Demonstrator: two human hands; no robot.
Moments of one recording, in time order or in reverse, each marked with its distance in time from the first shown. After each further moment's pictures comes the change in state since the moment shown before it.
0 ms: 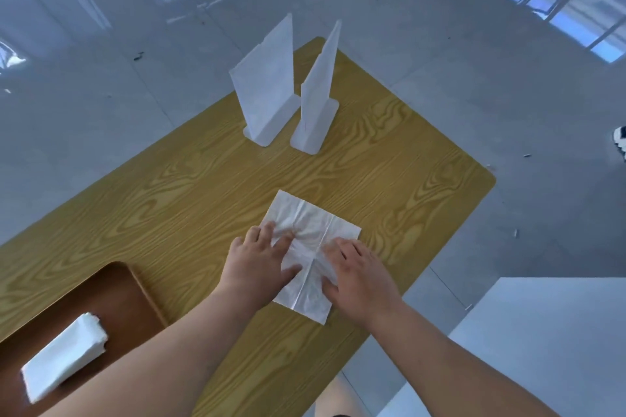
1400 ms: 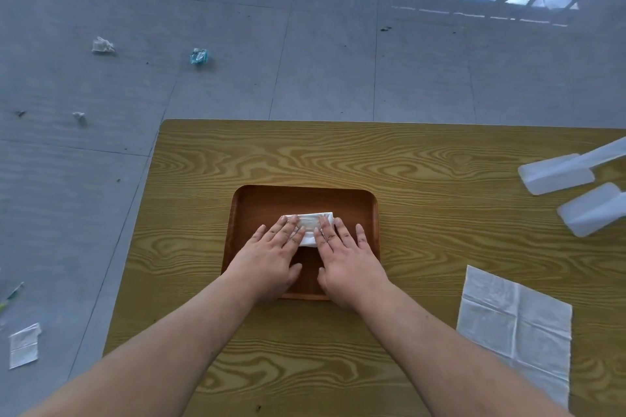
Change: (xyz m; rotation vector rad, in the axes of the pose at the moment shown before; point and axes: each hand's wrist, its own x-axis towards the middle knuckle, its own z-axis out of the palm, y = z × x) left_hand -0.264 -0.241 0.128 -0.419 0.024 -0.464; right_hand 0.049 -0.347 0.120 -0.487 -0.391 -0.708
